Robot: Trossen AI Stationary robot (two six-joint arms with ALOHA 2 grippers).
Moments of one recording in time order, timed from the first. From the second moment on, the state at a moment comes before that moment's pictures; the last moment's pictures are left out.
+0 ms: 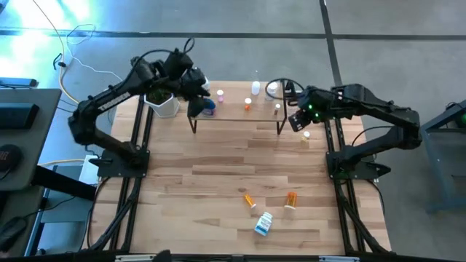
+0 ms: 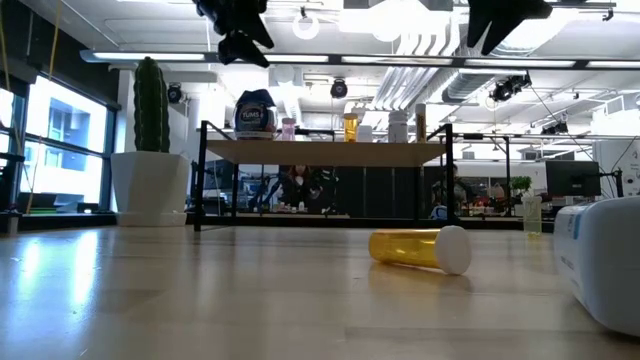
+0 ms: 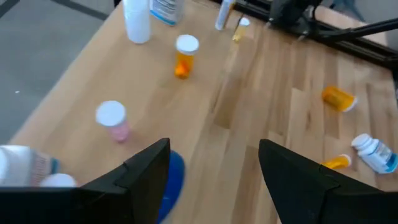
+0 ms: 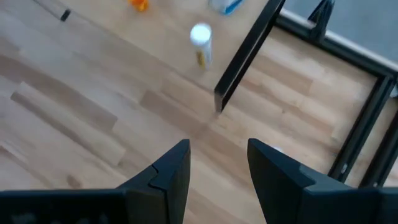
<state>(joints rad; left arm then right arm) 0.69 1.41 1.51 -0.91 0.32 0.08 -0.19 1.25 1.56 -1.45 0.29 0.78</state>
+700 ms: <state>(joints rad) 0.40 1.20 1.10 -0.54 0.30 -0.10 0.20 1.23 1.31 -1.46 0.29 1.30</state>
